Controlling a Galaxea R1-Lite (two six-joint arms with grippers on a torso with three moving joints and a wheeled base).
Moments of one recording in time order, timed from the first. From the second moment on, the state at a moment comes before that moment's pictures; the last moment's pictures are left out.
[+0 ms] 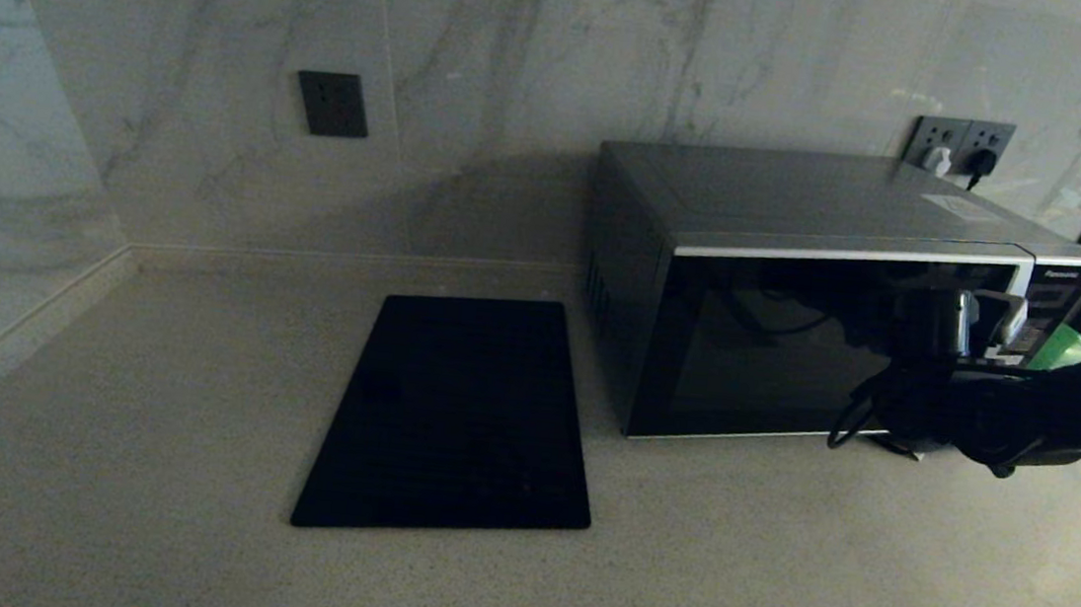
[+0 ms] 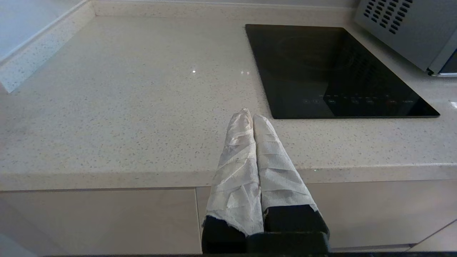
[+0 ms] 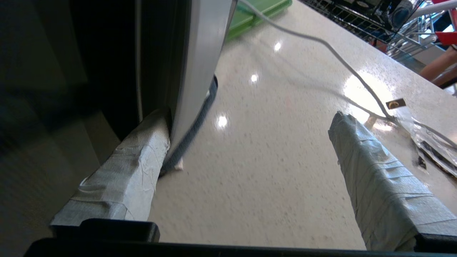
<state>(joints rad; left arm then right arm) 0.00 0.00 0.00 -0.01 0.03 -0.07 0.07 2.09 -1.22 -0.38 -1.12 0.28</state>
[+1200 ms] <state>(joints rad) 0.00 0.00 0.00 -0.01 0.03 -0.07 0.03 2.14 -1.30 -0.38 -1.12 0.28</state>
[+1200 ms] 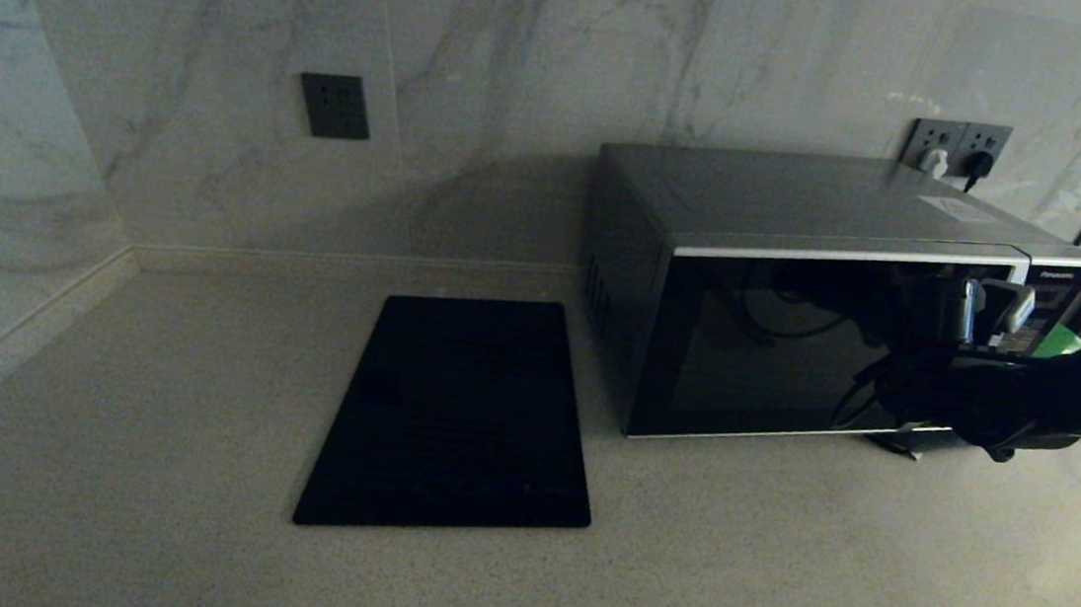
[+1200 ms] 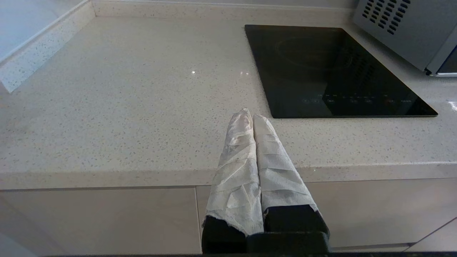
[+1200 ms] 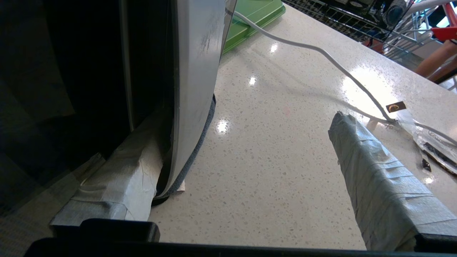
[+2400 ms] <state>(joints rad) 0.00 0.00 0.00 -0.01 0.03 -0.07 0.03 2.12 -1.29 -0.38 -1.11 0.28</state>
